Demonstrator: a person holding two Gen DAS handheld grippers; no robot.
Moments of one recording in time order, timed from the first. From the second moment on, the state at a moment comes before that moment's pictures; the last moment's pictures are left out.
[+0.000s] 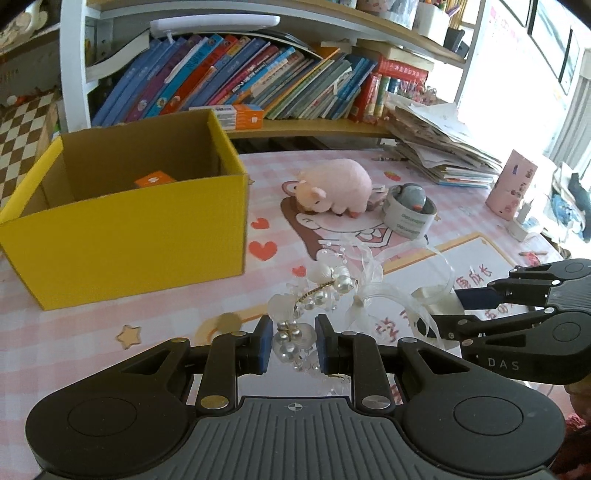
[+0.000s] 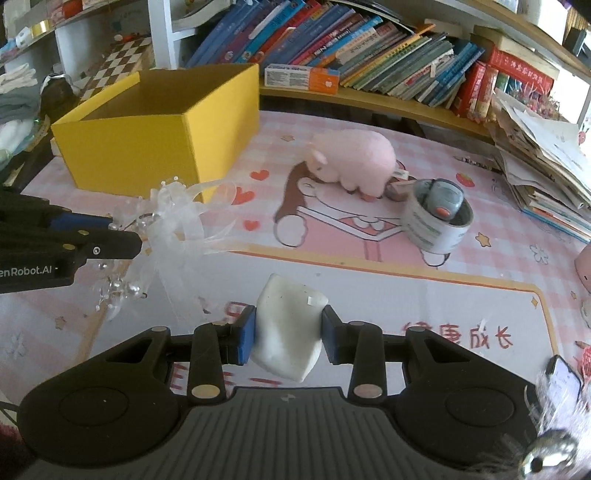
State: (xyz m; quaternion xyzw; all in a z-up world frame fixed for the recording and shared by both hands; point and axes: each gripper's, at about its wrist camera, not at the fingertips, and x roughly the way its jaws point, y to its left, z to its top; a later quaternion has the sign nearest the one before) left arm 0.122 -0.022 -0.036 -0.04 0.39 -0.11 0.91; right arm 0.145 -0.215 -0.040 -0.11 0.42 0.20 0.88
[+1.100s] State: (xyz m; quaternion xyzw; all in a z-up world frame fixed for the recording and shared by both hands) left arm 0.061 0.099 -0.021 -0.07 0.35 -0.11 0.93; right arm 0.089 -0.098 -0.027 -0.13 0.39 0.21 0.89
